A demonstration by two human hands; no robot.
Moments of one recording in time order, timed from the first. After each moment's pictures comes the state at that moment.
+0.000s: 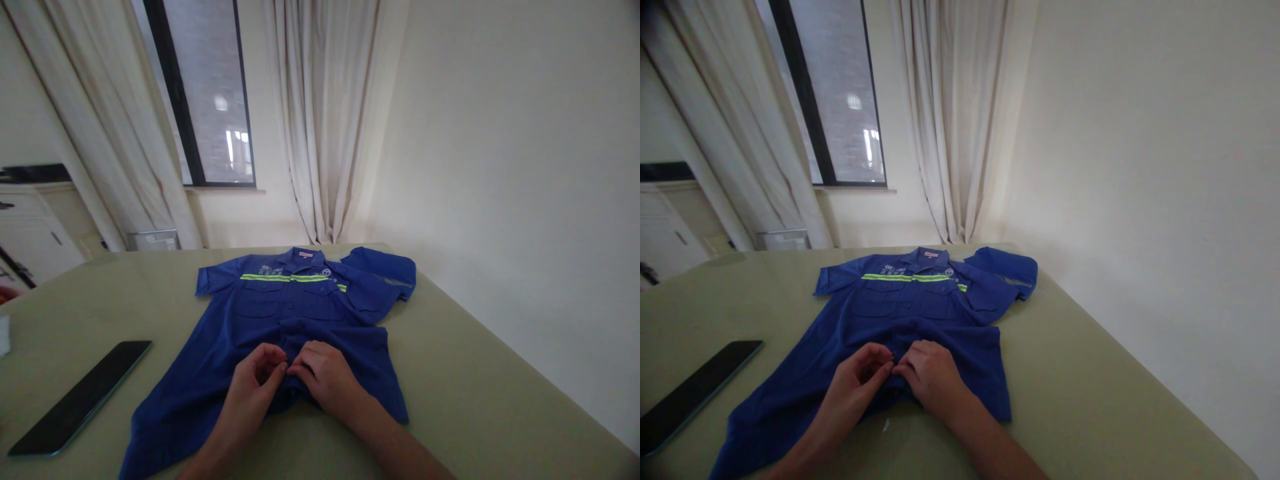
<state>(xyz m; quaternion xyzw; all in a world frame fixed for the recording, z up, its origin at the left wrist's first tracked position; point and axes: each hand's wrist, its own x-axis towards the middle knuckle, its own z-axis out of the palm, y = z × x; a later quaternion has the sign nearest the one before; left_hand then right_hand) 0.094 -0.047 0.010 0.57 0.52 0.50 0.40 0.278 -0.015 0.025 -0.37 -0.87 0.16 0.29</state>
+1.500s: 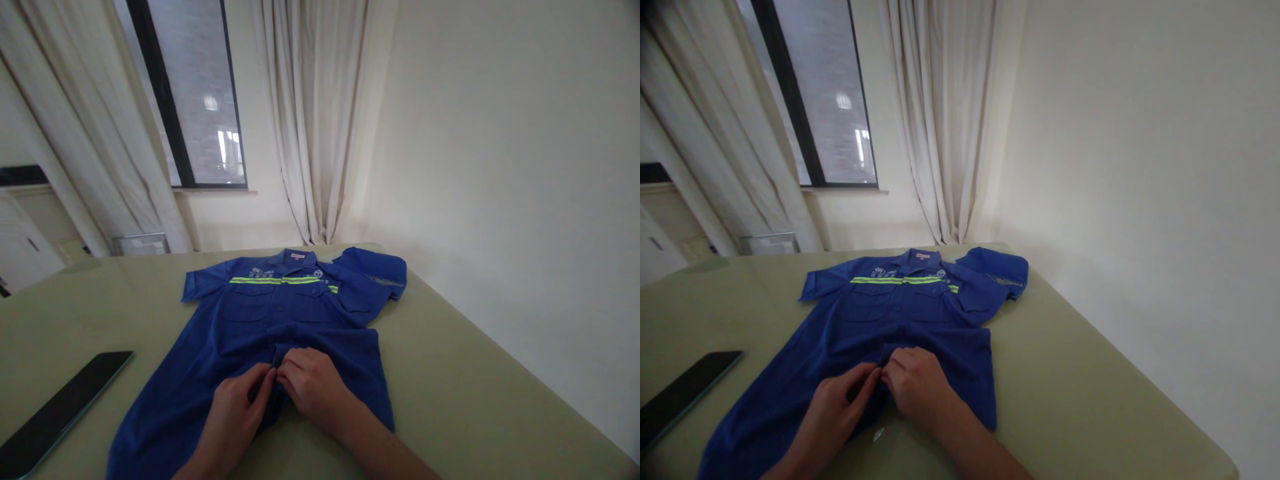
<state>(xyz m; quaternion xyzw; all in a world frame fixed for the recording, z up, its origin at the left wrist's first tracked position) 0.089 -0.060 0.018 0.68 0.57 0.38 0.25 0.274 -0.020 0.023 -0.33 -0.91 0.02 0.24</state>
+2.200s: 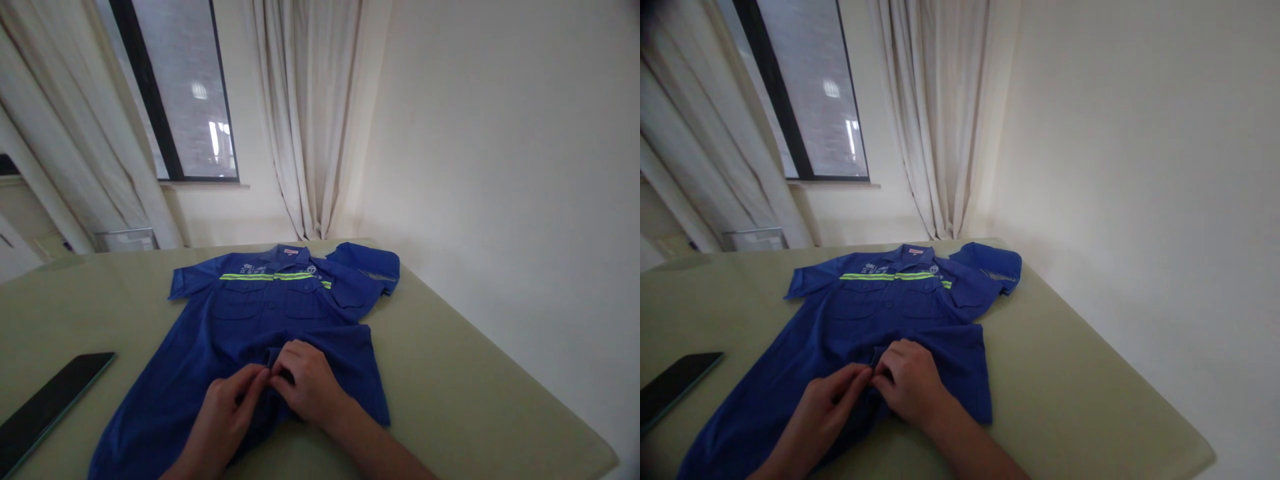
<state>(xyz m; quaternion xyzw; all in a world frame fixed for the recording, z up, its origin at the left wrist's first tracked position) 0.091 -0.063 0.023 0.64 0.56 0.39 0.36 0.277 -0.020 0.028 -0.37 -0.86 0.16 0.30</state>
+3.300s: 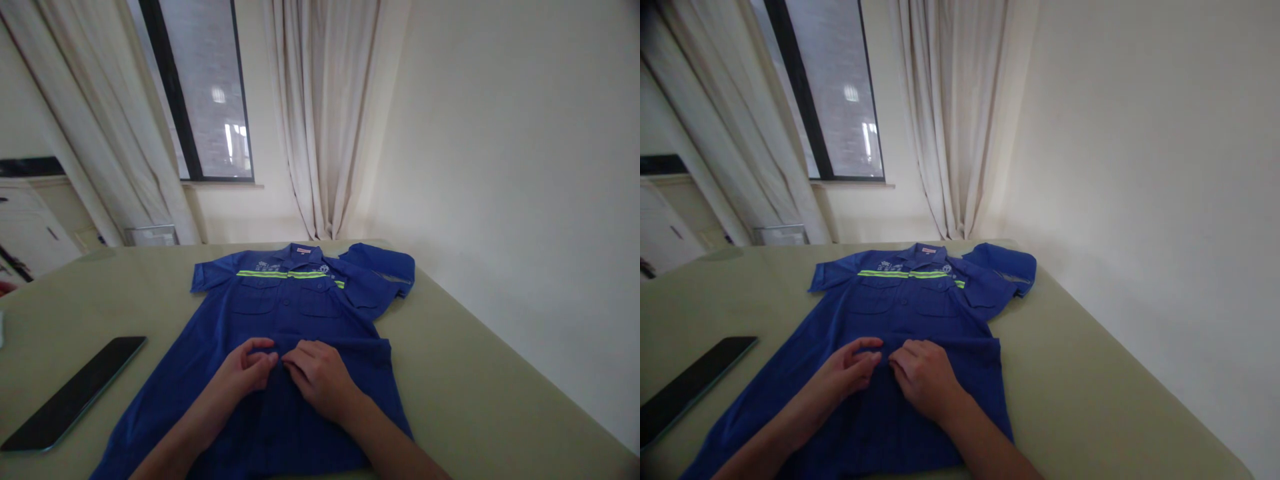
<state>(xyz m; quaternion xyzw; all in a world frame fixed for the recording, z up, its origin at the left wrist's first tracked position) 0.073 -0.042 0.029 0.41 0.53 0.43 0.60 0.278 -0.021 0.027 -0.35 -0.90 0.10 0.25</state>
